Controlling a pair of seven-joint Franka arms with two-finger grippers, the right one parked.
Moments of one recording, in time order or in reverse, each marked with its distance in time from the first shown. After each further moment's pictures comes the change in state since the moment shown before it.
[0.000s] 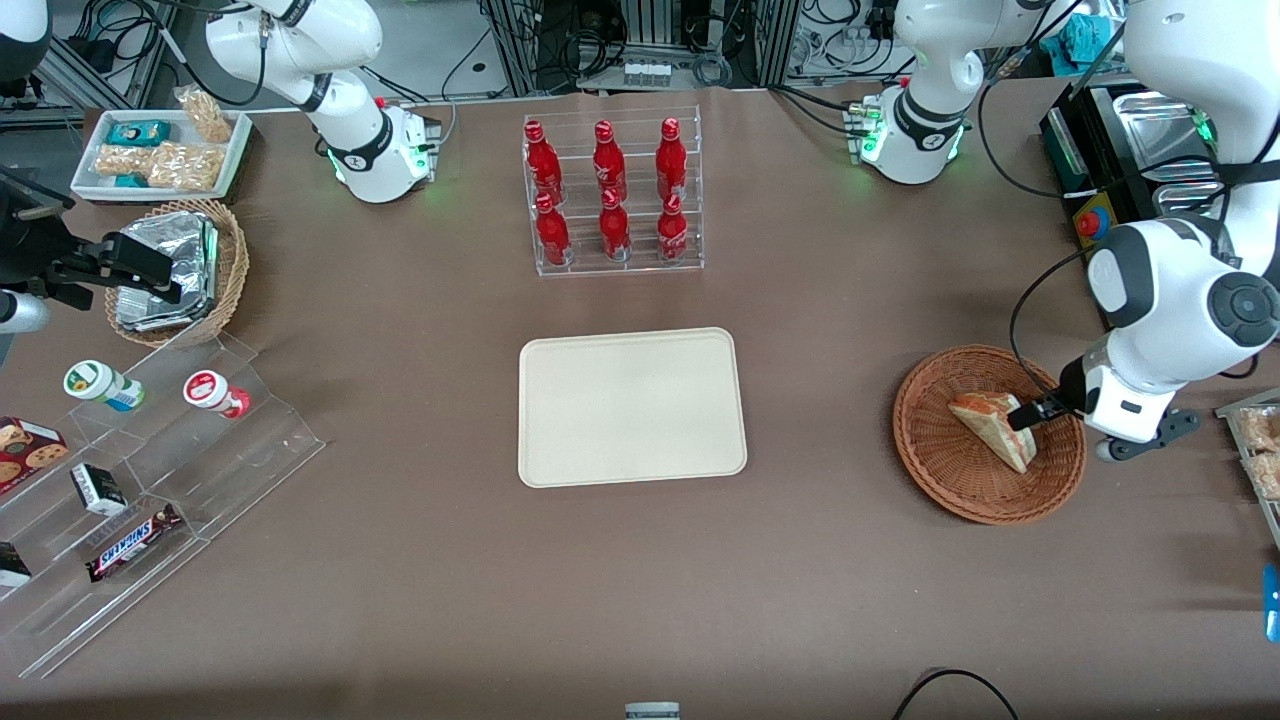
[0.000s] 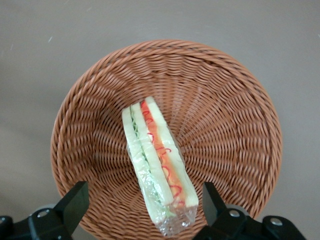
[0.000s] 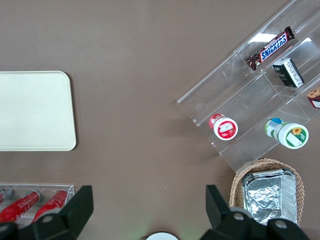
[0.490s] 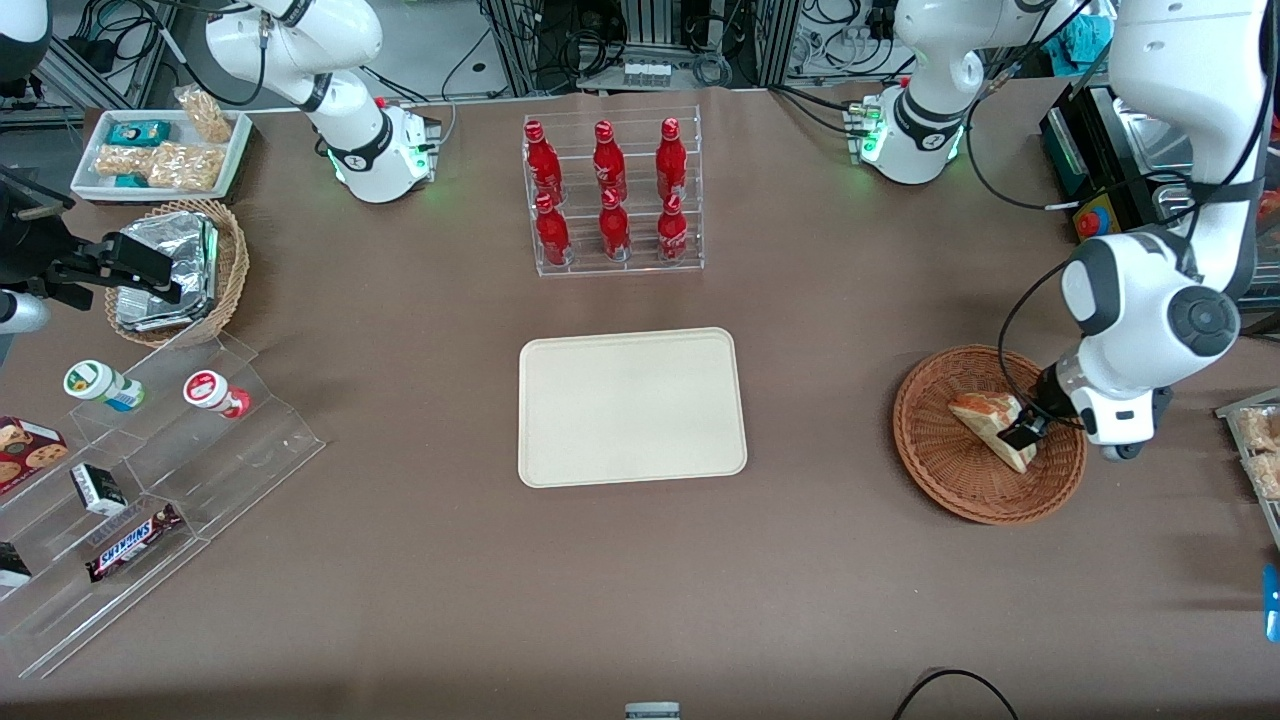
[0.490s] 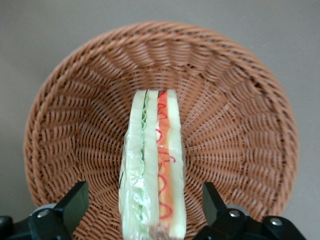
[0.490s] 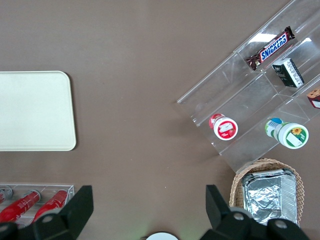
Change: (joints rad) arm -0.007 0.067 -0.013 -0.027 0.000 0.067 -0.397
